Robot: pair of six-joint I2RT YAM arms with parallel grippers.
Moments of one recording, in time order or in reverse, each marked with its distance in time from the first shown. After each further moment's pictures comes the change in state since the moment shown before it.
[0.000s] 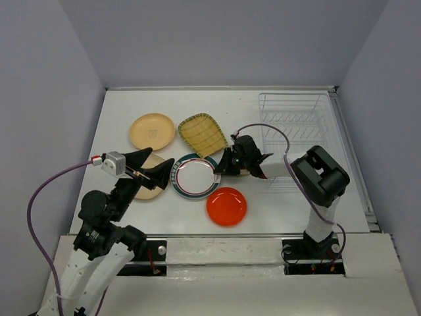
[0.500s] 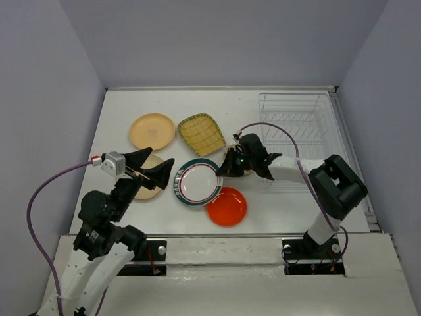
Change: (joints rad) left arm 0.000 -0.002 0.000 0.000 0.000 0.000; right arm 0.001 -0.154 -0.031 -0.122 -0.068 0.019
